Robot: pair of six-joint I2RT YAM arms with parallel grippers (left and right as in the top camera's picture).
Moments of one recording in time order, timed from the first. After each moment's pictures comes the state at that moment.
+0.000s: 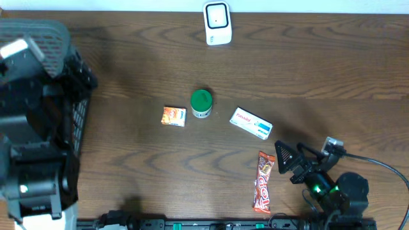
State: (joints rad) left arm 0.10 0.93 1.27 -0.63 -0.18 -0.31; right arm 0.02 0.17 0.28 -0.48 -0.43 0.68
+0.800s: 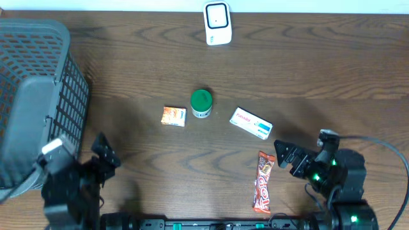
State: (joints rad) left arm 0.10 0.34 0.77 -0.87 -0.14 -0.42; right arm 0.02 0.49 0.45 -0.65 -0.35 0.56
